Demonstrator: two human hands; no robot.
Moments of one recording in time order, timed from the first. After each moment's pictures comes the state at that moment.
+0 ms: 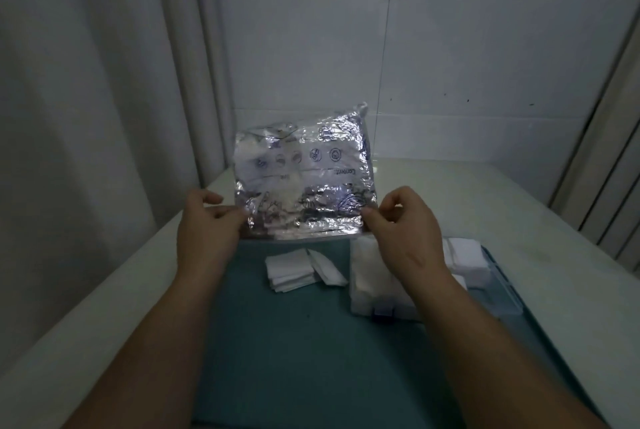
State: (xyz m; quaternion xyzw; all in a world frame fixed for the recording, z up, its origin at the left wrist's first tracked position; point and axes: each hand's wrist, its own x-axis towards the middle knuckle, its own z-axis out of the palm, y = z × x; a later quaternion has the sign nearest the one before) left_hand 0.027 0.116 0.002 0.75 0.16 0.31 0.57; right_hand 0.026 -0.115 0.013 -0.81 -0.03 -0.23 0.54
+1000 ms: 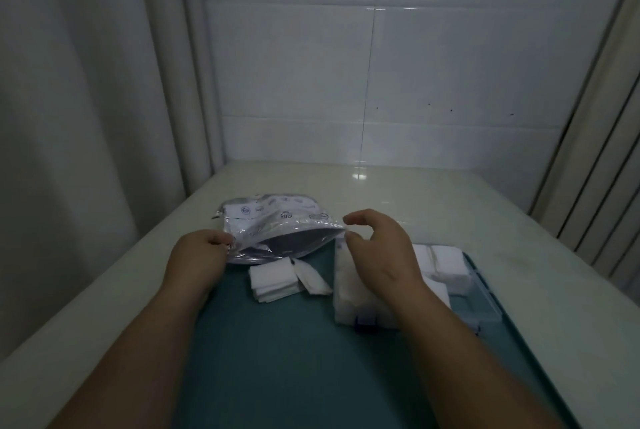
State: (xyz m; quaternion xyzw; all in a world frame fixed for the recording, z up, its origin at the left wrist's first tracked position) left_hand 0.045 0.123 -0.025 0.81 0.20 0.20 0.51; right_hand 0.027 -0.116 0.007 -0.88 -0.05 -0.16 0.45
